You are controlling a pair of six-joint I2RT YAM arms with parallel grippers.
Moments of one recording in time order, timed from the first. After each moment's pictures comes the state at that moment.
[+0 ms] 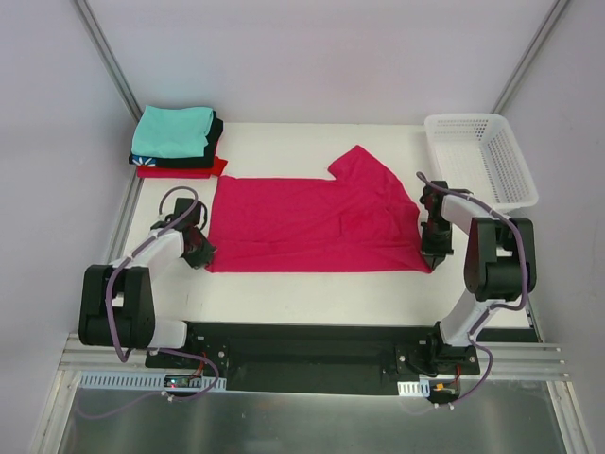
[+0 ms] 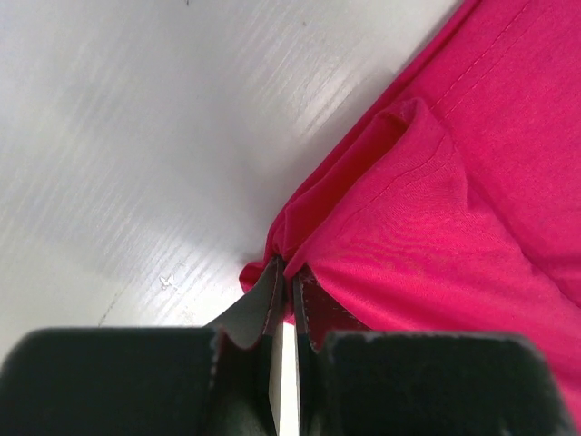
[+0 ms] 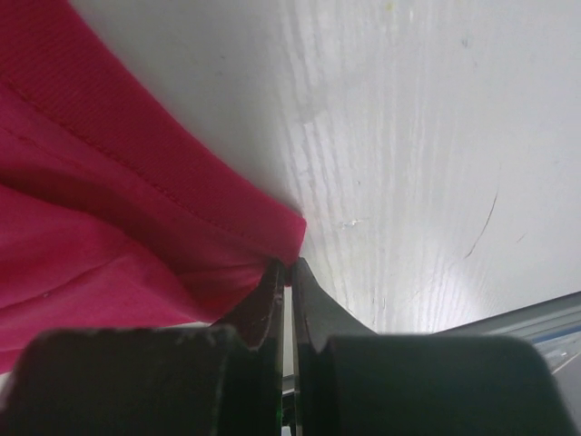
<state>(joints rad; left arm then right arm) -0.04 1.38 0.69 -0.57 -0.11 -0.73 0.03 1.76 1.07 -0.90 0.21 0.21</state>
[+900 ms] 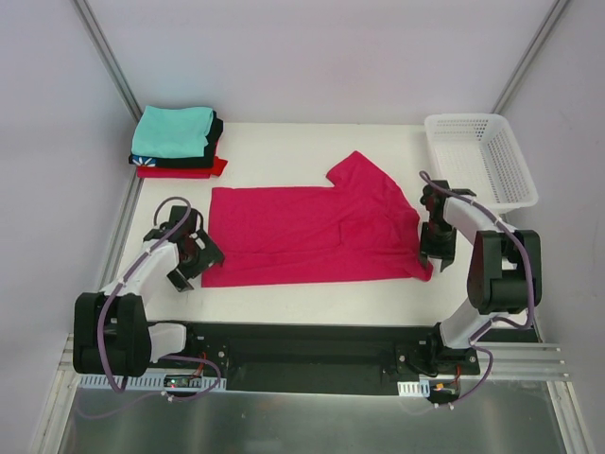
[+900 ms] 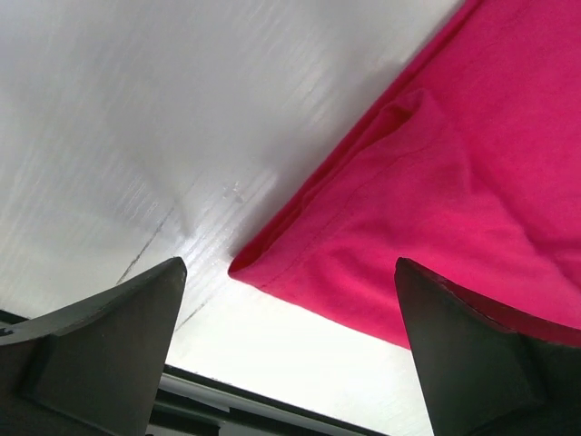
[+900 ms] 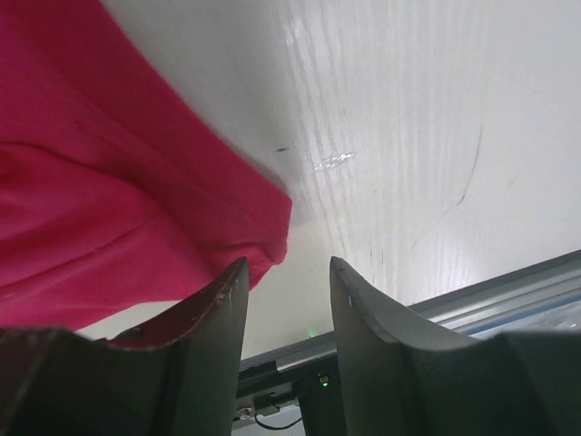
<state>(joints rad) -0.04 1.22 0.62 -0.71 -0.06 -0.75 0.06 1.65 1.01 -0.96 0.22 0.28</state>
